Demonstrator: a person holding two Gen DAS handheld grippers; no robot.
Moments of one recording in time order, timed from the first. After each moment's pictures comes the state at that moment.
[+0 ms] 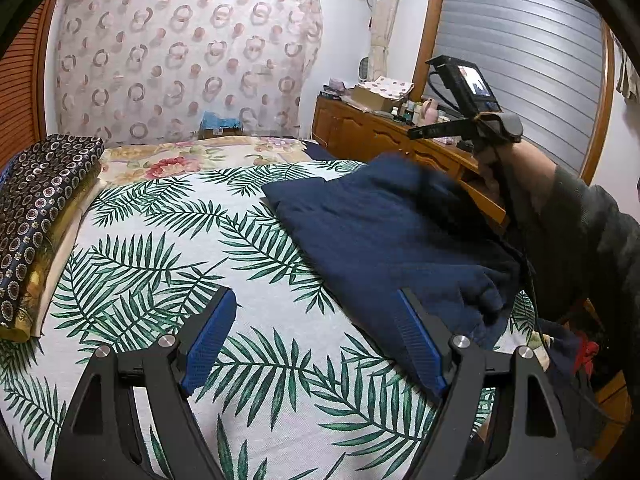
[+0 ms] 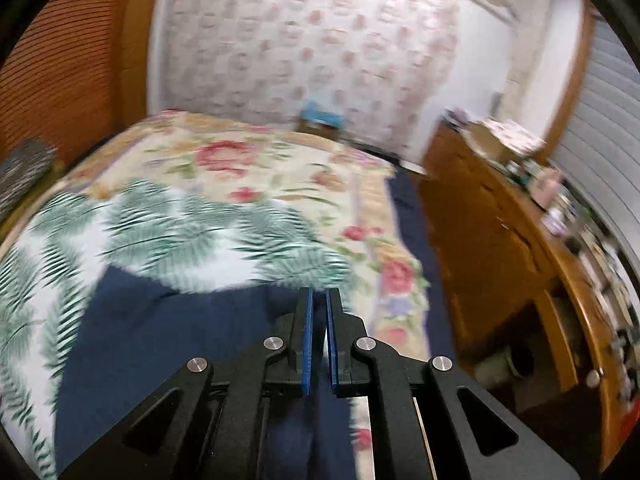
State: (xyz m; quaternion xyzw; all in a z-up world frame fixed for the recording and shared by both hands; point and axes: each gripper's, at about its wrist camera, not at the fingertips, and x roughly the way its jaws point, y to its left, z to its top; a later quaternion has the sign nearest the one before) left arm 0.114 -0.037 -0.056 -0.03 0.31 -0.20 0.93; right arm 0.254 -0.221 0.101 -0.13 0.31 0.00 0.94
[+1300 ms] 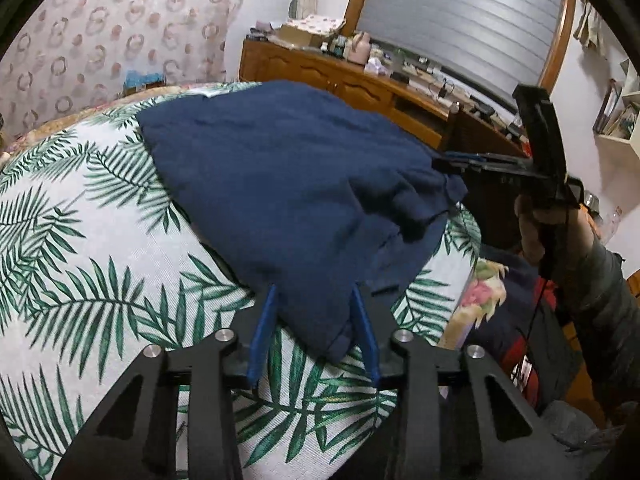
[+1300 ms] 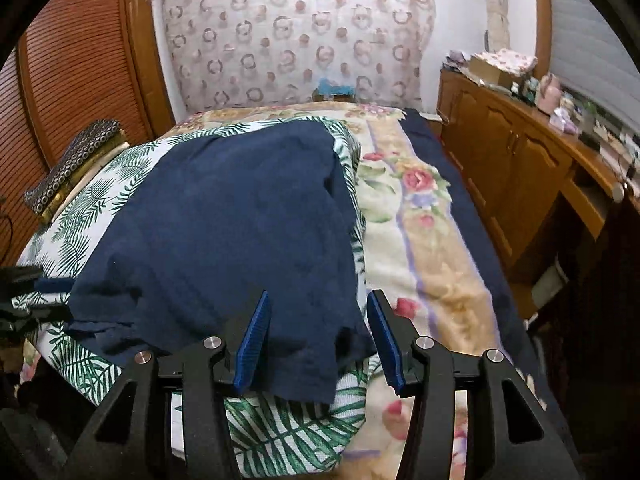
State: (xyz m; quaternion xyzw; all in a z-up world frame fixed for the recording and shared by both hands) left arm 0.086 -0.125 -0.096 0.01 0.40 -0.32 0.86; right arm 0.054 -0.330 0.052 -0.01 0.33 0.10 0.94
